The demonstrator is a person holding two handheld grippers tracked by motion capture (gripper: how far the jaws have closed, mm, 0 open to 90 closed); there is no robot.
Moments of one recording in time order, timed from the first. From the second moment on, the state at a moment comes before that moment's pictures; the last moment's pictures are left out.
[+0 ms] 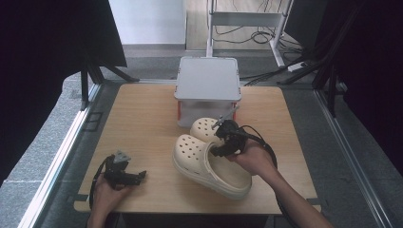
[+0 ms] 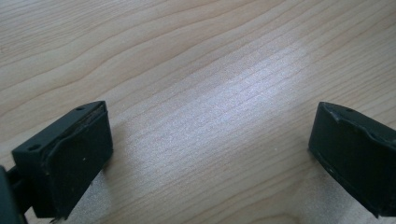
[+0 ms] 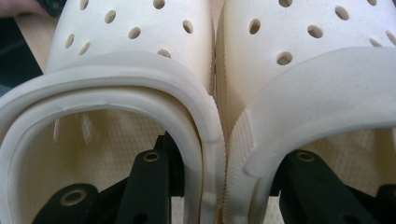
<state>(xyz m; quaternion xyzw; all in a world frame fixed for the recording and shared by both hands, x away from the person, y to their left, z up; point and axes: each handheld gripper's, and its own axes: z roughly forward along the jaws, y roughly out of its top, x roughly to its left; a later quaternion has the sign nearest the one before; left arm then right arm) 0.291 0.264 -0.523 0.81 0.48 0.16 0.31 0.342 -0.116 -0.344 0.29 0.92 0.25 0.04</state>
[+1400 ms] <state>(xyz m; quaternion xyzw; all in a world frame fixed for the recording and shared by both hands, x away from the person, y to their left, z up) 0.291 0.264 -0.522 0.81 0.48 0.16 0.31 0.489 -0.078 -0.245 0.52 0.81 0.26 0.13</state>
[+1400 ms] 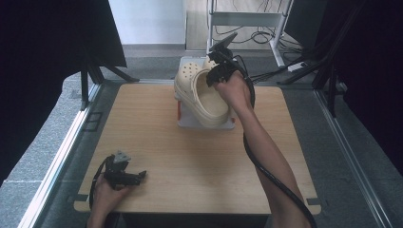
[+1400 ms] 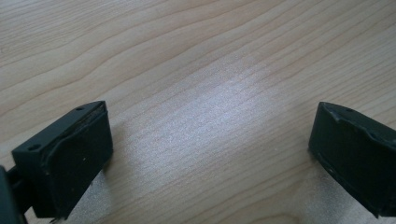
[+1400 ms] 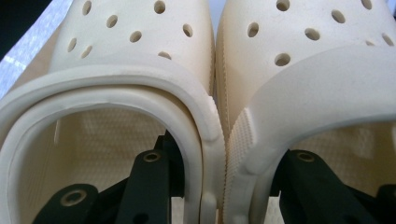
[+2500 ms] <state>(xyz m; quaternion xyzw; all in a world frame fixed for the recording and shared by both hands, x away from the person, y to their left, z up) 0.291 0.264 -0.522 0.81 0.48 0.16 0.31 0.603 -0.049 -0.274 0.62 0.72 0.26 0.17</state>
